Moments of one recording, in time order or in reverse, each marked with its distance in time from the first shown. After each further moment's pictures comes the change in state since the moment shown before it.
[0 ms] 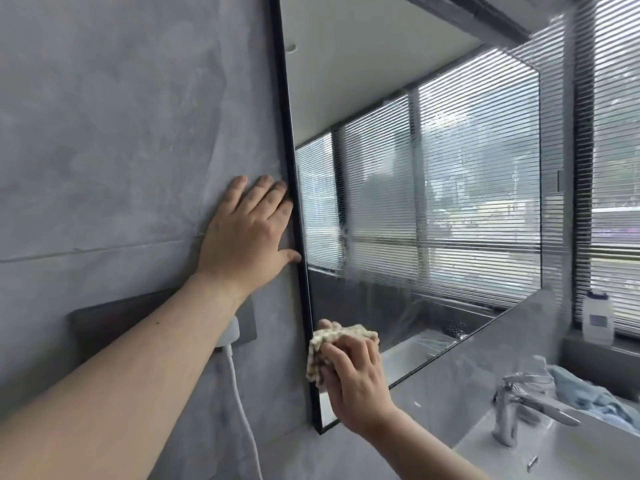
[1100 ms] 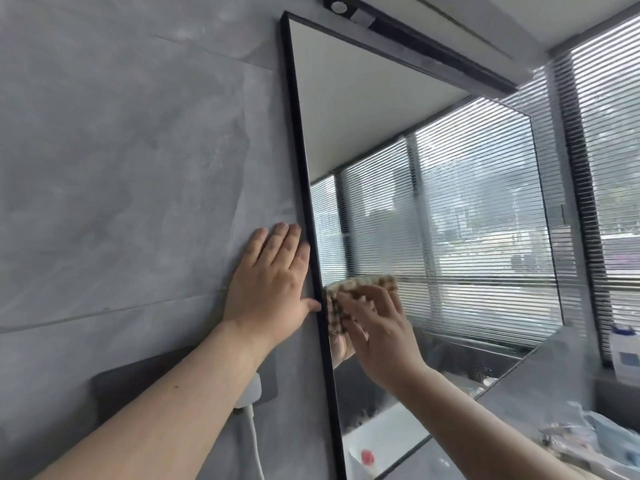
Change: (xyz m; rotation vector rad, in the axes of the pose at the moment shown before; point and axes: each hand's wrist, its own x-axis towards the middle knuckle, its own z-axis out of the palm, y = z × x) left_hand 0.002 0.000 -0.007 0.022 -0.122 -0.042; right_hand 0.134 0.017 -0.028 -0.093 0.014 0.028
